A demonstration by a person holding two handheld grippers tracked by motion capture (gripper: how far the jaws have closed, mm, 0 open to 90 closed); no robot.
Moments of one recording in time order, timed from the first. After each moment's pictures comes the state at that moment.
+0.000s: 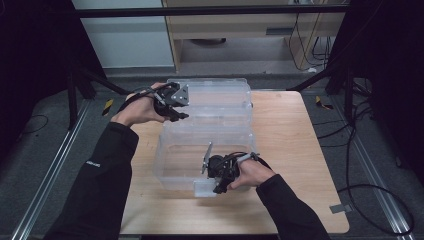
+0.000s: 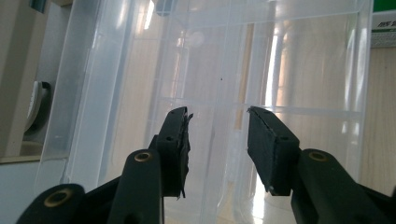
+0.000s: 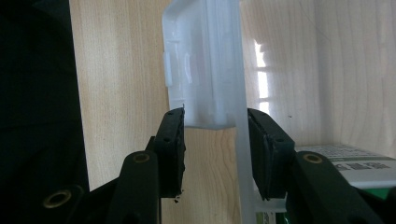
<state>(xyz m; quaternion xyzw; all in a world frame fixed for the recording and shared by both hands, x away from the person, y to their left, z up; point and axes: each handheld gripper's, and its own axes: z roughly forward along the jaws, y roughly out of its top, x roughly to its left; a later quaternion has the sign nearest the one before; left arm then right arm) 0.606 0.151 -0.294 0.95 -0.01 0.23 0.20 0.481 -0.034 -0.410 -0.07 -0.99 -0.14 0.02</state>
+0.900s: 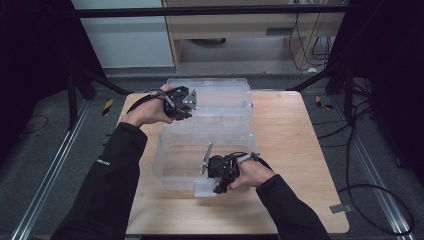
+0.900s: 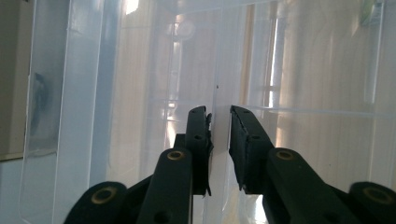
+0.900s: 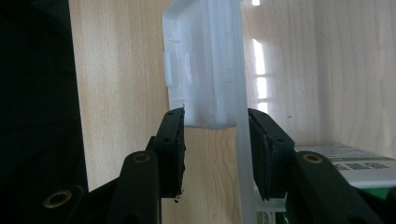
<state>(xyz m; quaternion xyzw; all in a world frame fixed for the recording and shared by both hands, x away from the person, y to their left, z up) 0.611 0.133 -0.306 0.96 -0.02 0.23 0.15 0.481 -0.035 -0.410 -0.06 -0.99 -0.15 0.02</state>
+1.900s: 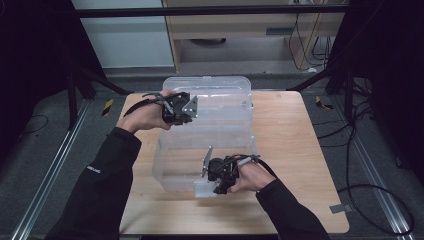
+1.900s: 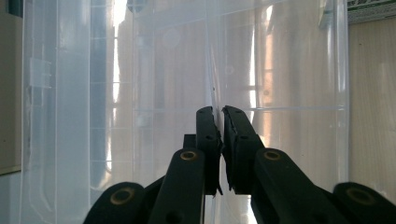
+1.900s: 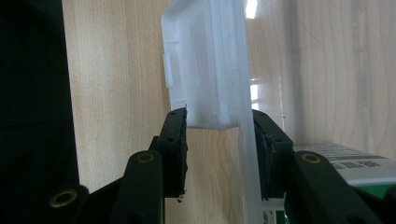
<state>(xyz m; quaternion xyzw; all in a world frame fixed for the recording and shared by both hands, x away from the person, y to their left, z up) 0.574 0.129 -0.292 0.96 -0.06 0.23 0.14 0.472 -0.035 -0.410 -0.06 -0.99 -0.15 -0.01</state>
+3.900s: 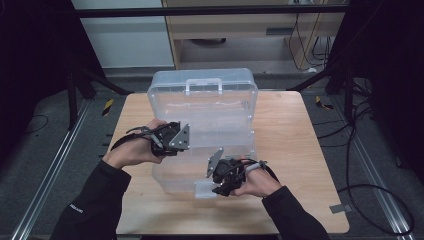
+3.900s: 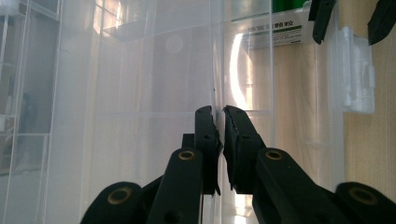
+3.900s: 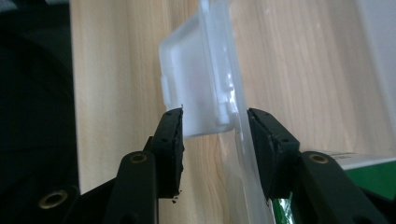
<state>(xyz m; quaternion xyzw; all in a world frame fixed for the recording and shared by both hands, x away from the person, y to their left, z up) 0.494 0.147 -0.310 0.96 -0.04 0.21 0.20 0.457 -0.052 -0.399 -0.07 -0.97 -0.23 -0.05</state>
